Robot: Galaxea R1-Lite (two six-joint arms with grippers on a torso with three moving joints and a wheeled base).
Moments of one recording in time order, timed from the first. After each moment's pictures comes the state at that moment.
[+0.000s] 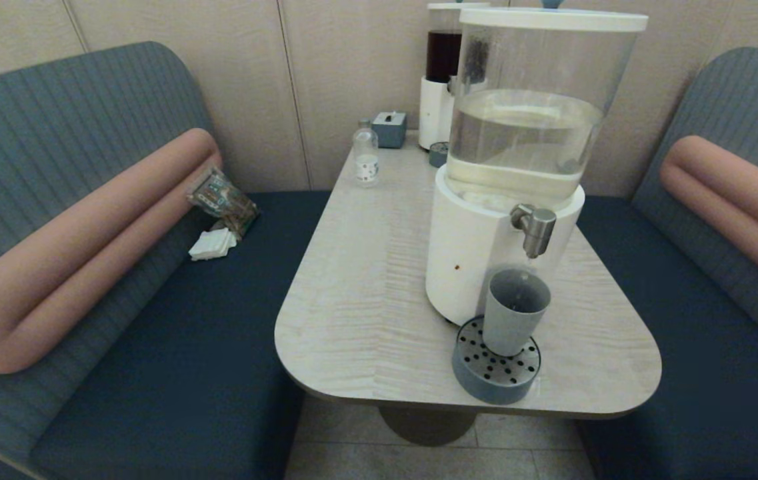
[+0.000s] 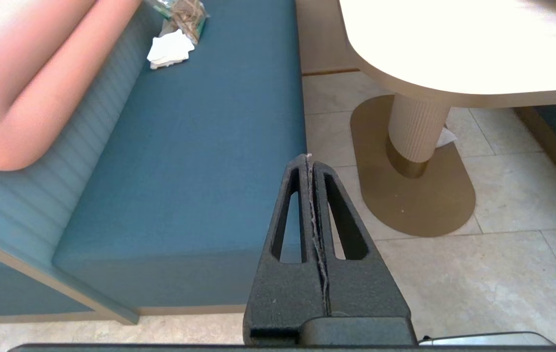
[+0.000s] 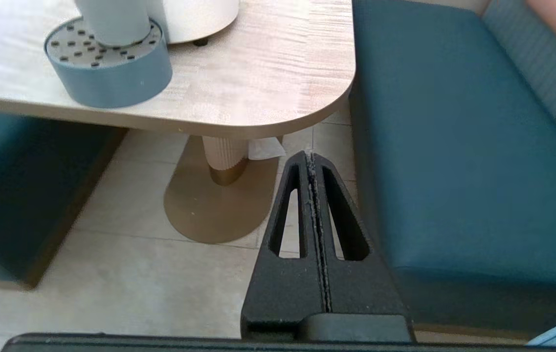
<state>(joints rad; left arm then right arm) -0.01 0.00 -0.02 0.06 -0.03 0.09 0.00 0.00 -0.02 0.05 0.00 -0.01</state>
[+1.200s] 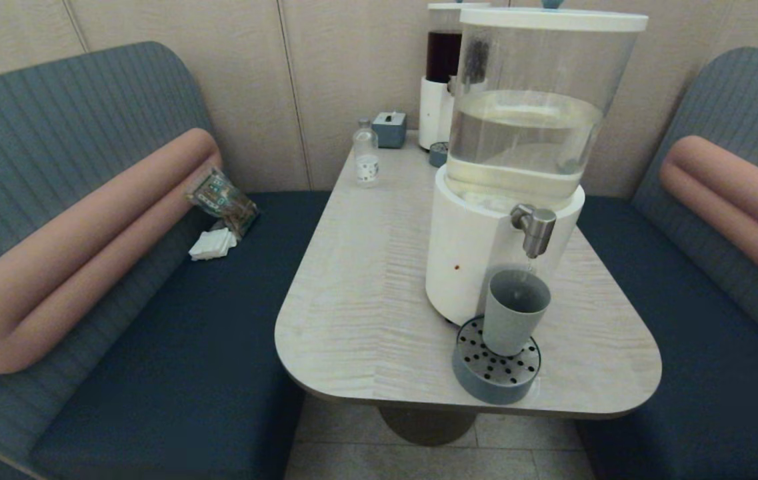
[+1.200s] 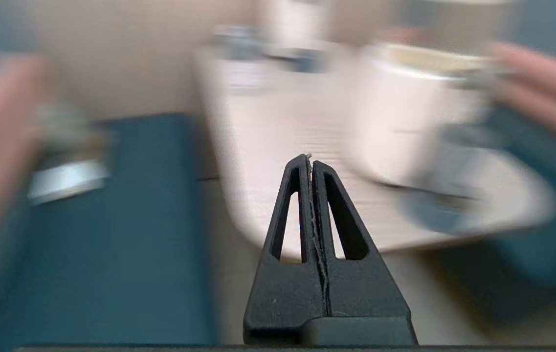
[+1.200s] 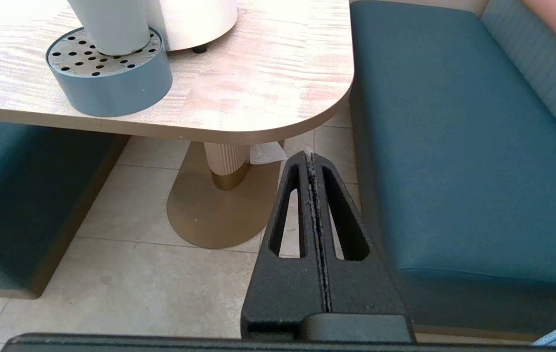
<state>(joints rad) -0.02 0.40 -0.61 0.03 -0.32 -0.07 0.00 0.00 -0.02 0.04 0.00 0.01</state>
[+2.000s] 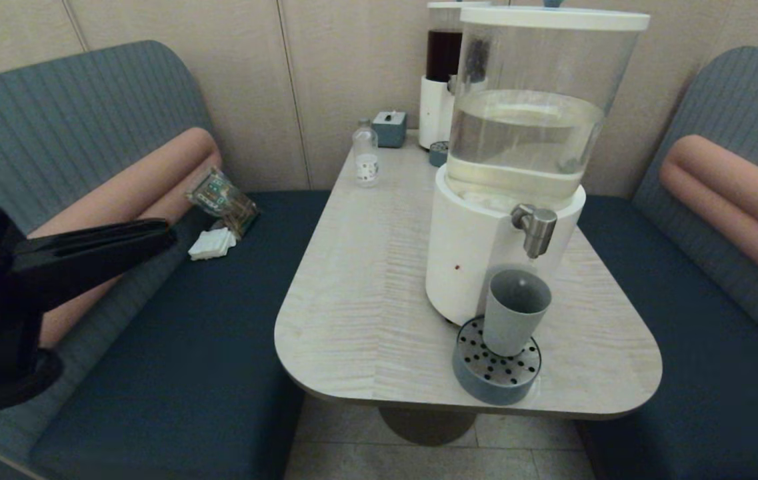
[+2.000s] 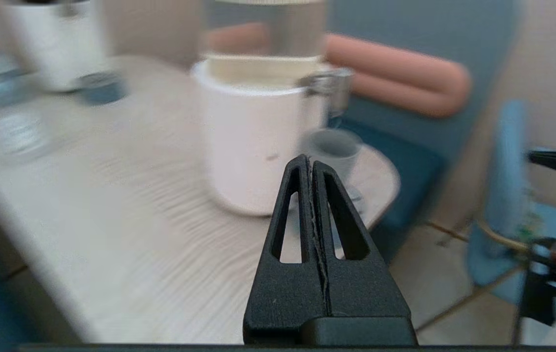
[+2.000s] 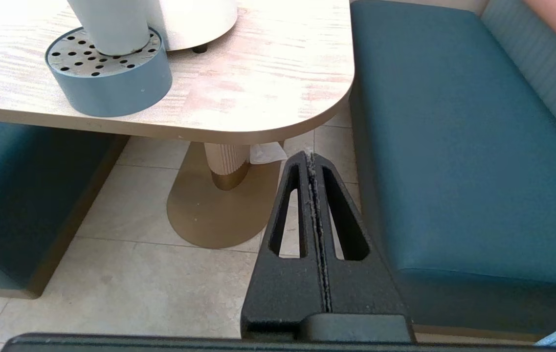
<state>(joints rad) -0.09 1.09 -0.55 -0.78 -0.84 -0.10 0.00 0.00 -0.02 0.04 0.00 0.01</state>
